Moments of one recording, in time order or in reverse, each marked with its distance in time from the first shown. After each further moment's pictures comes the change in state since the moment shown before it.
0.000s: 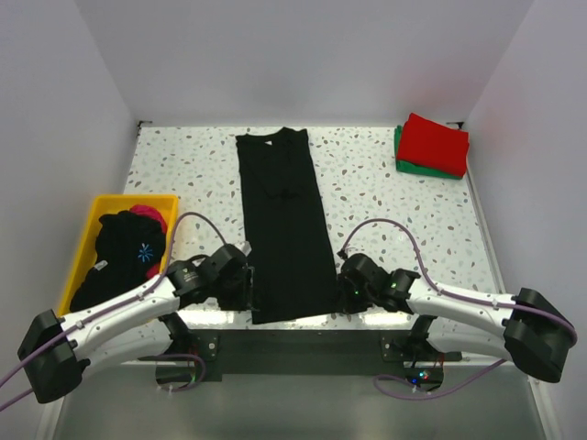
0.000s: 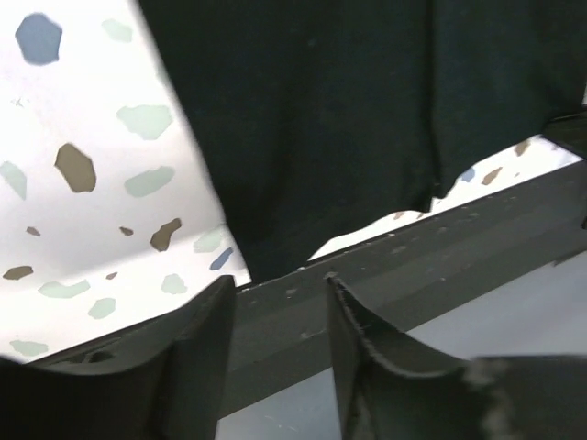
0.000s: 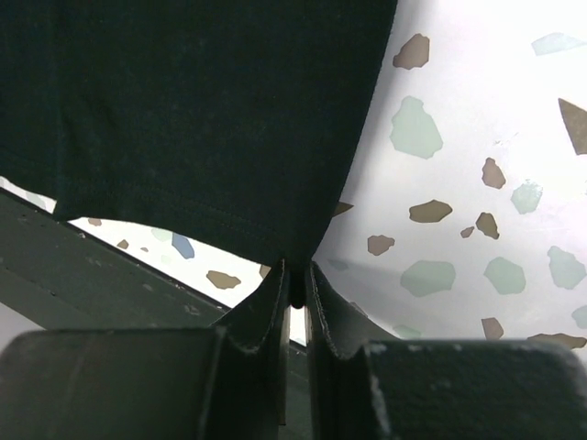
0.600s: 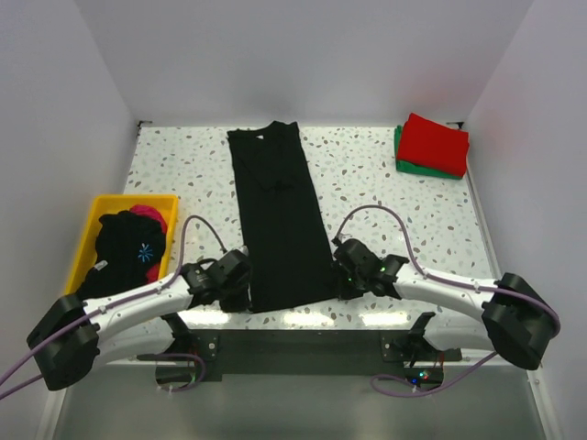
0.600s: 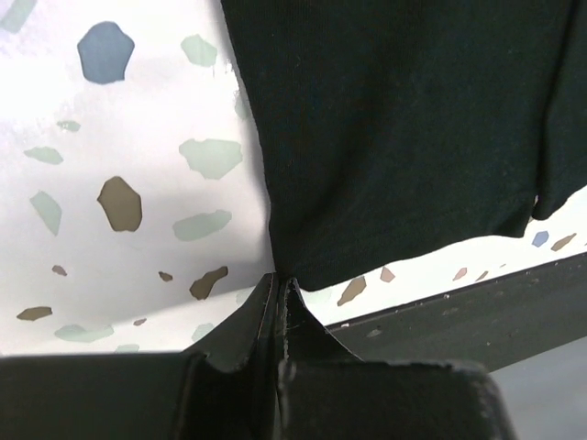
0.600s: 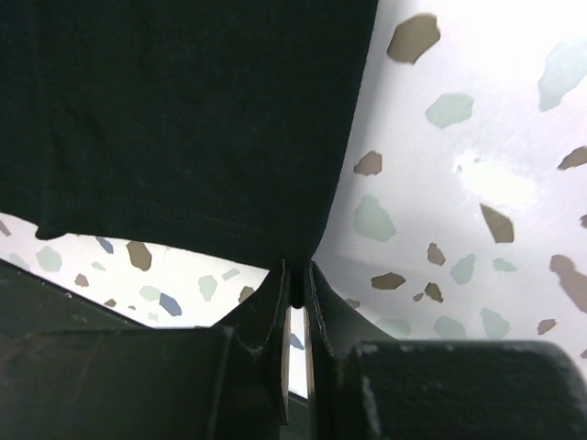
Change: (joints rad) left arm 0.001 0.124 -0.079 0.134 -0.078 -0.066; right arm -0.084 0.157 0.129 -0.013 0.056 -0.132
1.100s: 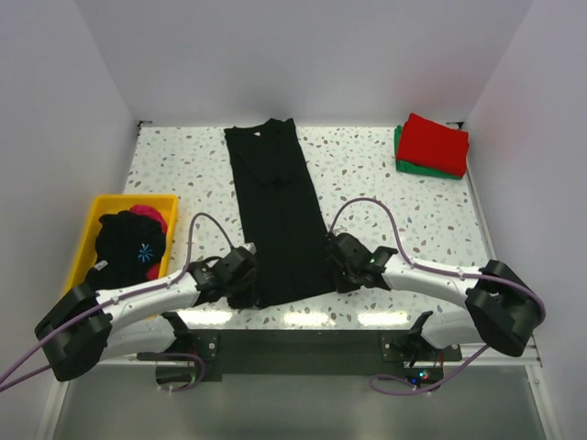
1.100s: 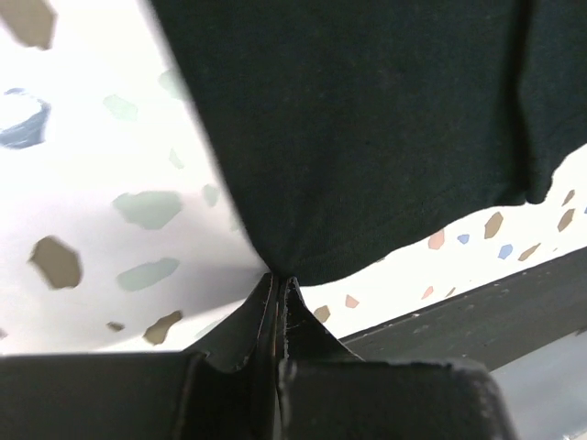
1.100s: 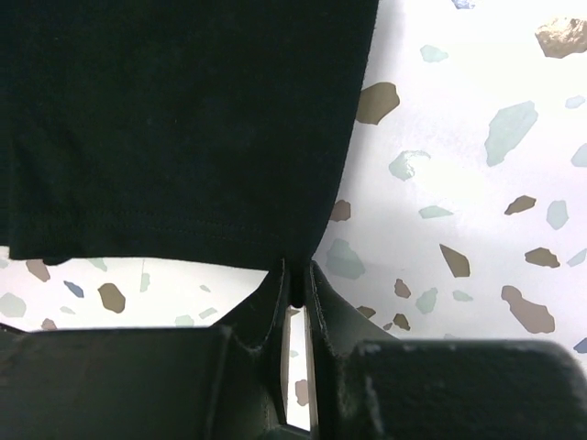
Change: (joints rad) left arm 0.000 0.083 0.000 0.146 0.039 0.016; right arm -0.002 0.113 0.079 -0.024 0.075 -0.048
